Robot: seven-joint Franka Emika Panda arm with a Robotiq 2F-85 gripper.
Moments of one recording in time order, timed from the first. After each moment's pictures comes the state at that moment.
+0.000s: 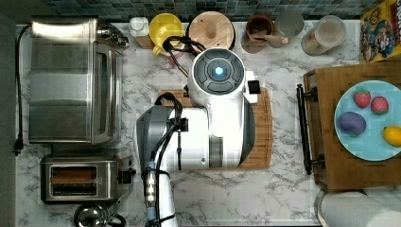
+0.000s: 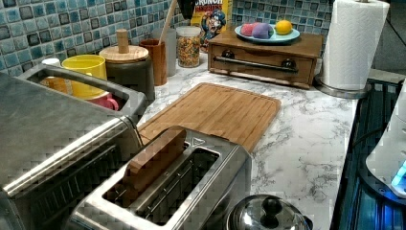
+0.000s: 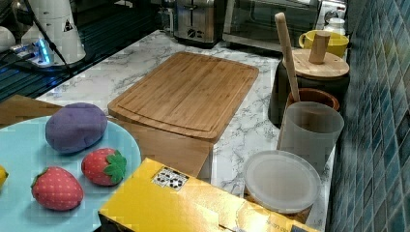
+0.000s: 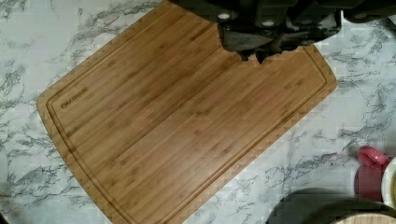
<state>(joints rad) 0.01 0.01 0.01 -1.88 0.05 0.25 -0.07</state>
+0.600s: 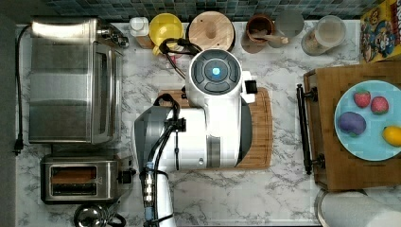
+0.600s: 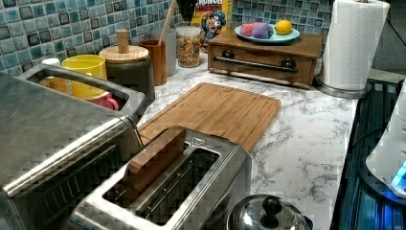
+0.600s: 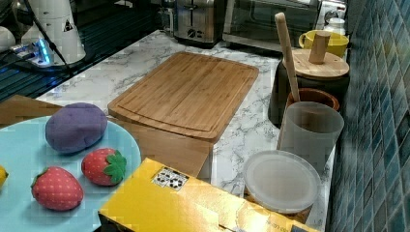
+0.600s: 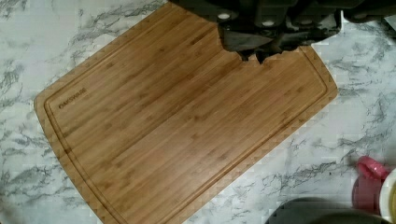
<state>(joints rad) 0.01 0.01 0.02 -1.89 0.05 0.25 -0.12</state>
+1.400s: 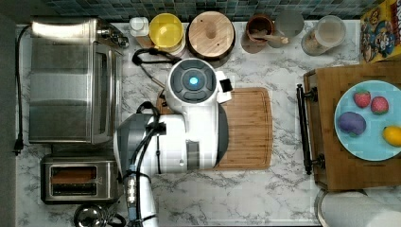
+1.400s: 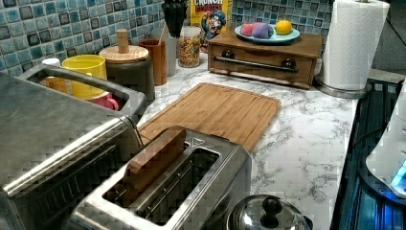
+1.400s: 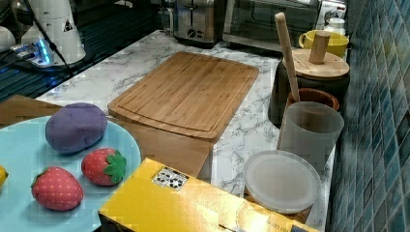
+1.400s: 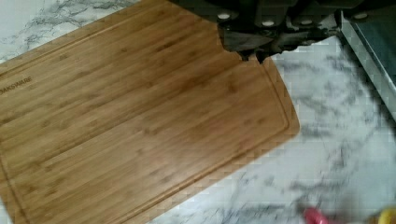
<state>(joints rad) 0.03 0.01 0.09 -1.97 0.13 0.35 -0.25</state>
